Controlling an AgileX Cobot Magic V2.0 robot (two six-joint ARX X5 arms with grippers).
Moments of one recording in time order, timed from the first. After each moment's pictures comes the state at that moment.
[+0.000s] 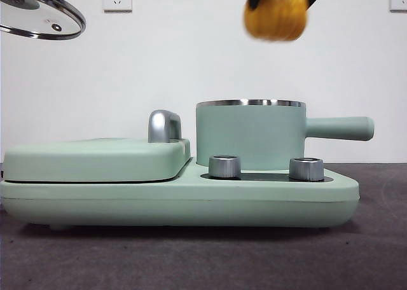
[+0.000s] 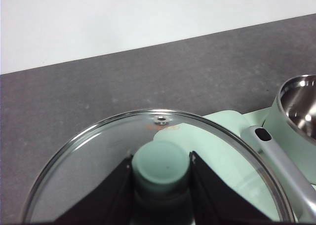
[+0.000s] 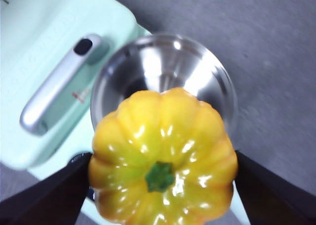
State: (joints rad) left arm -0.21 0.91 1.00 -0.48 0.08 0.07; right arm 0.57 1.65 1.86 -1.19 0.00 0.00
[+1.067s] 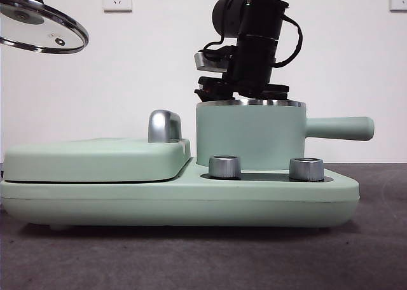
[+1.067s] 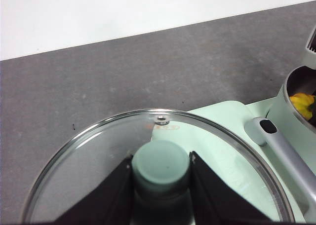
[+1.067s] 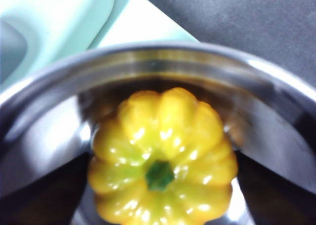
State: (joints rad) left arm -0.21 0.95 1.00 -0.48 0.08 0.07; right arm 0.53 2.06 1.86 -1.00 -0.03 -0.06
